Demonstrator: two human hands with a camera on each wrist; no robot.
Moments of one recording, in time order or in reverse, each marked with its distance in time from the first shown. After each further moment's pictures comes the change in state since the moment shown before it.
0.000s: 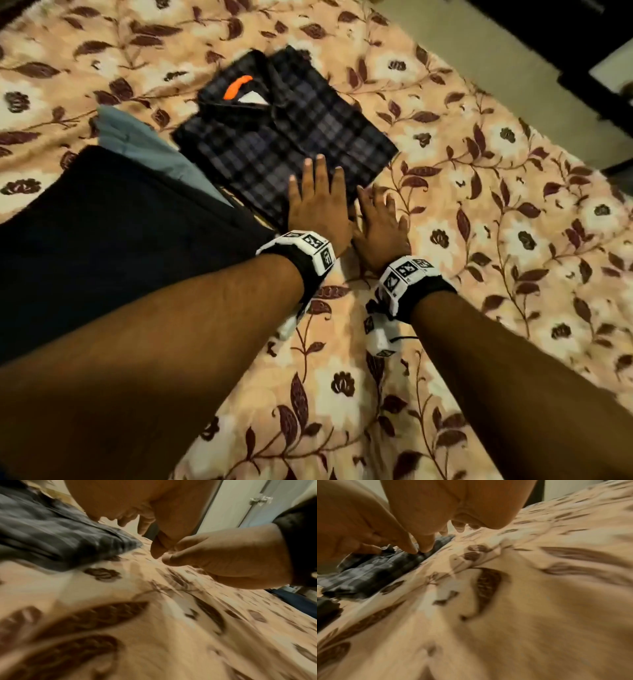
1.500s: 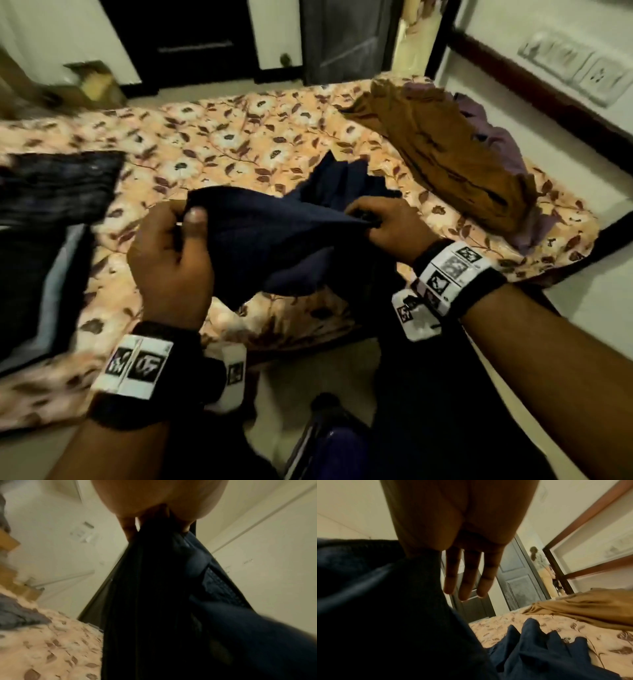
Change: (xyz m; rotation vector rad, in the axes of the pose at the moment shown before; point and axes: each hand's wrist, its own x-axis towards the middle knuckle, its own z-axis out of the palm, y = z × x) left_hand -0.530 0.092 0.004 -0.800 0.510 0.843; right_hand -0.657 0.167 0.003 0.414 0.721 0.044
